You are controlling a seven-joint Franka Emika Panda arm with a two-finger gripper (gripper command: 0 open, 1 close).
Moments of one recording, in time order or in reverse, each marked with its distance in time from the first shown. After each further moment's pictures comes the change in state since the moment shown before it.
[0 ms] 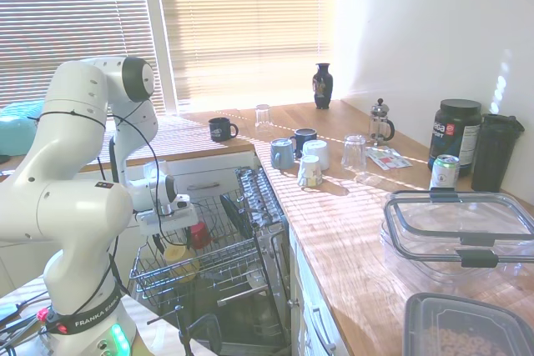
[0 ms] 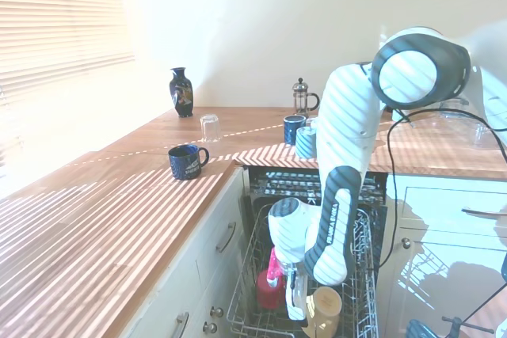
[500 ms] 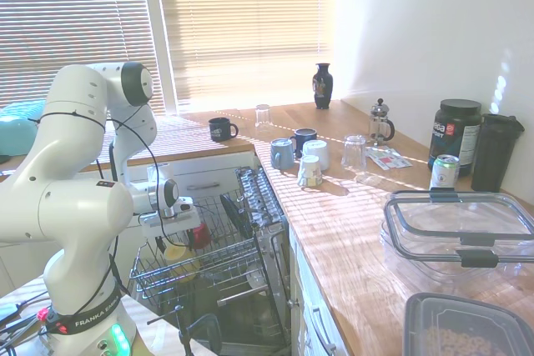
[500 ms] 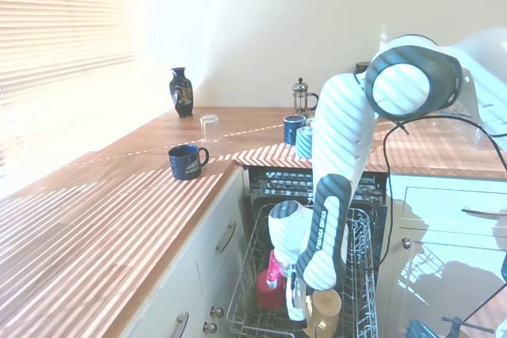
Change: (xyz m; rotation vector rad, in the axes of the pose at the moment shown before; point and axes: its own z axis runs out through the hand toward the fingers) arm 0.007 0.010 0.011 -0.002 -0.007 -0.046
